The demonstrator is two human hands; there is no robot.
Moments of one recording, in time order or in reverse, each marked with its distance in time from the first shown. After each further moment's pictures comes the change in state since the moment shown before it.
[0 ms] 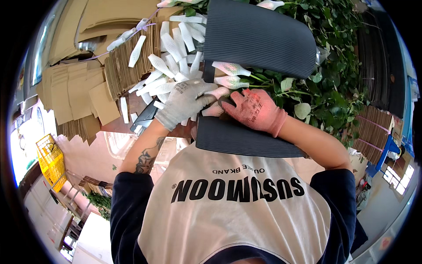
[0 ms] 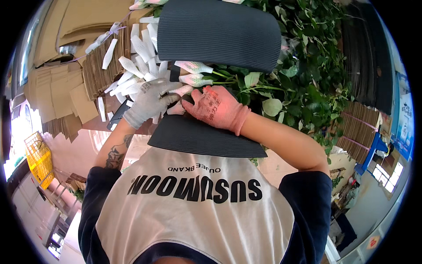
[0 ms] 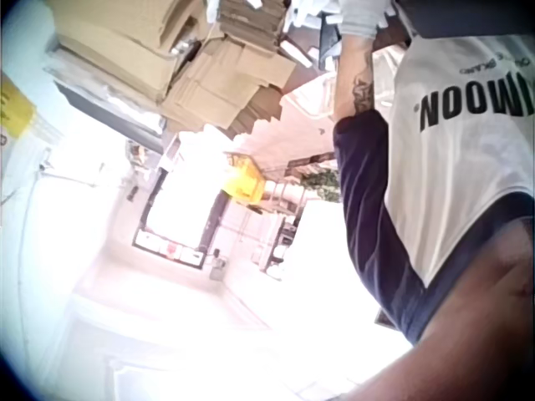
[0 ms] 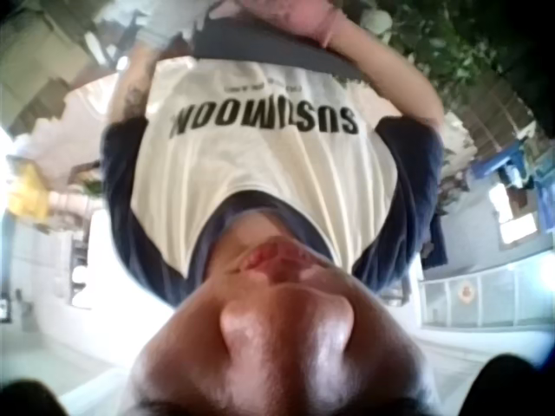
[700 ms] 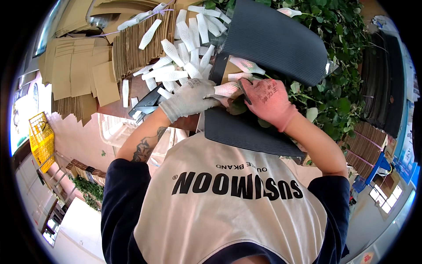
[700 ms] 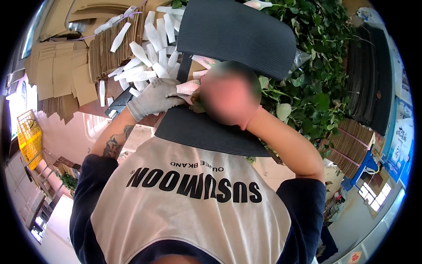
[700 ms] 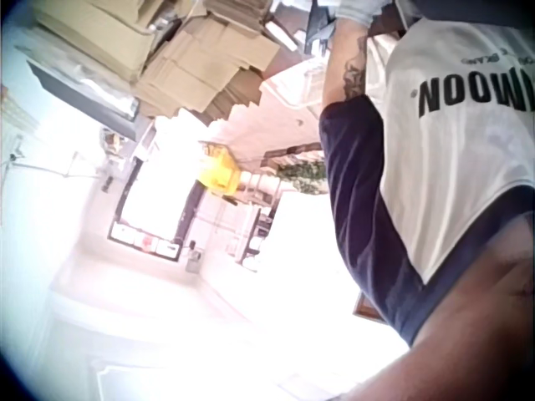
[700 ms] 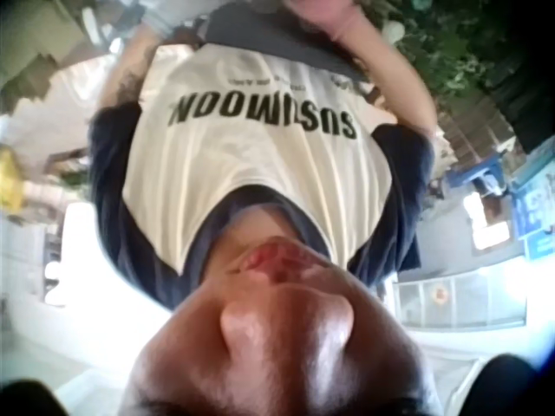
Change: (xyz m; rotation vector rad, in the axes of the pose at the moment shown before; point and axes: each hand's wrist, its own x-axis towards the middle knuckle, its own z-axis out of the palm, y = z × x) left_hand -0.007 -0.016 0.008 0.099 -0.141 0.186; right_hand -0.009 0.025 0.008 0.023 0.235 0.071
